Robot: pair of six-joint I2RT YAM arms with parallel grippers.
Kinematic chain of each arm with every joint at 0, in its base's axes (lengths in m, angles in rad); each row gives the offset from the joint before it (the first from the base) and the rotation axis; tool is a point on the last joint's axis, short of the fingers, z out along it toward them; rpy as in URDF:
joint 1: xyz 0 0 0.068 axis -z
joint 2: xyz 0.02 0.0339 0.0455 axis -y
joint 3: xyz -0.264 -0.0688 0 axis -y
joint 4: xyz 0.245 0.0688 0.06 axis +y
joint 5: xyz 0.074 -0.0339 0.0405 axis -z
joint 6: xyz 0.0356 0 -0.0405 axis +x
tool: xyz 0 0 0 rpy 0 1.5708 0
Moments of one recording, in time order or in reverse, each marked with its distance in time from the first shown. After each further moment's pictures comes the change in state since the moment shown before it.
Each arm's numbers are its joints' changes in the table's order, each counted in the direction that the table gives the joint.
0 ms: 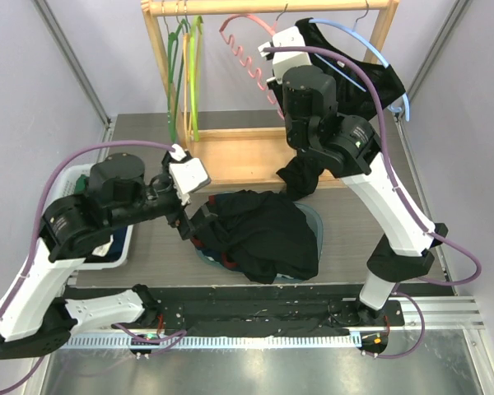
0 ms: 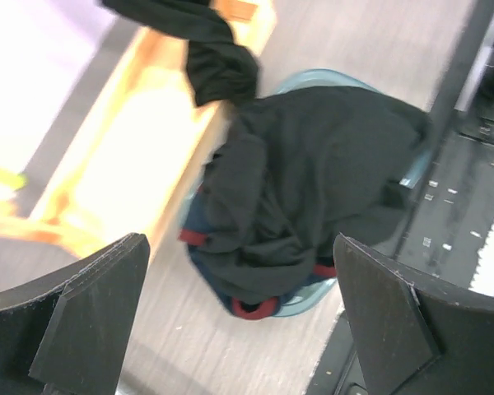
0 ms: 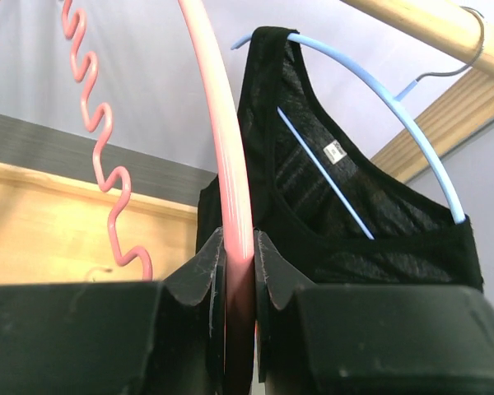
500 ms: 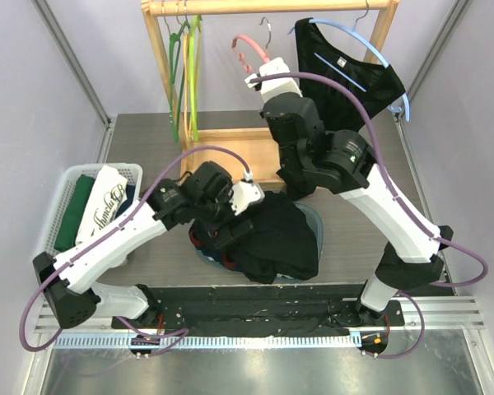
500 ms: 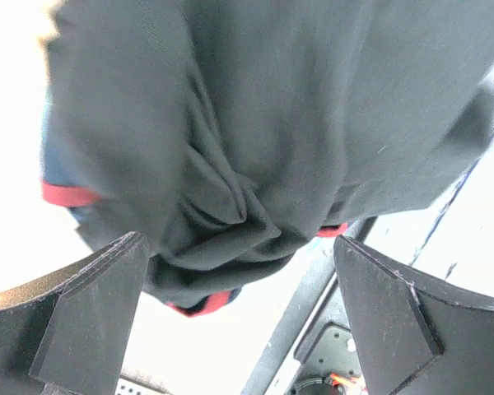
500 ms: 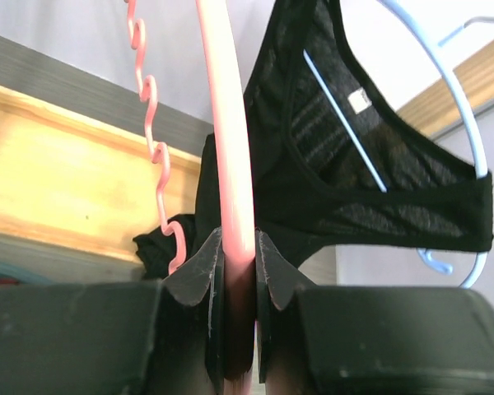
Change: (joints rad) left arm 0.000 -0.240 -0.362 -0.066 -0.008 -0.013; right arm -0.084 0.069 -0.124 0.160 0.063 0.107
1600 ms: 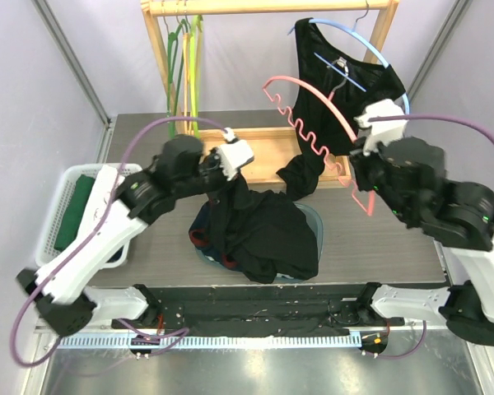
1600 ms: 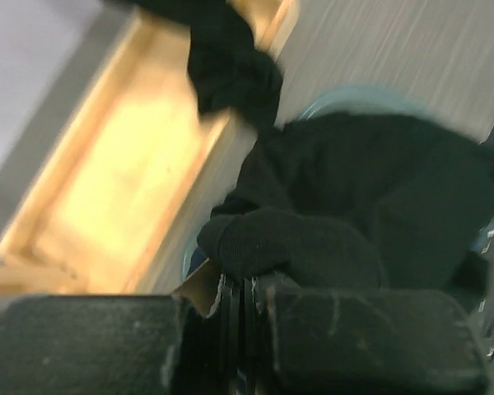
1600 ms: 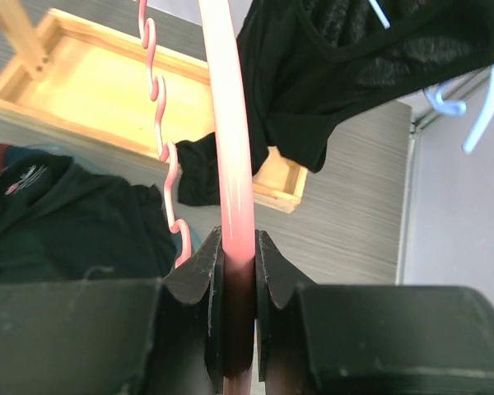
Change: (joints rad) left arm -0.101 0.115 0.126 -0.330 0.064 0.023; right arm 0.118 0.591 -0.445 0.184 -0.353 0.222
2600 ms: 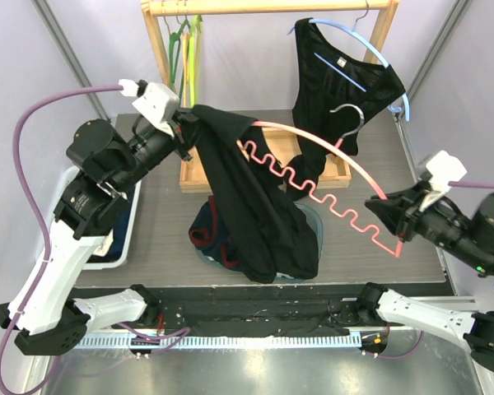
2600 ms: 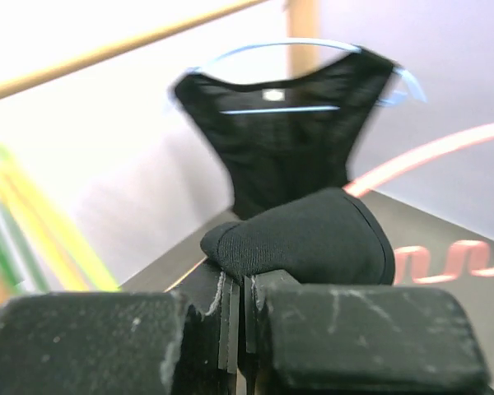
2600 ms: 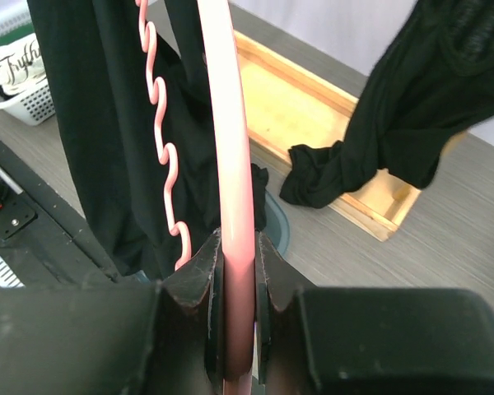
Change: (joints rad) left arm -0.113 0.059 0.229 -0.294 -0.018 -0.182; right arm -0.010 0.290 -0.129 0.006 -0.421 -0.041
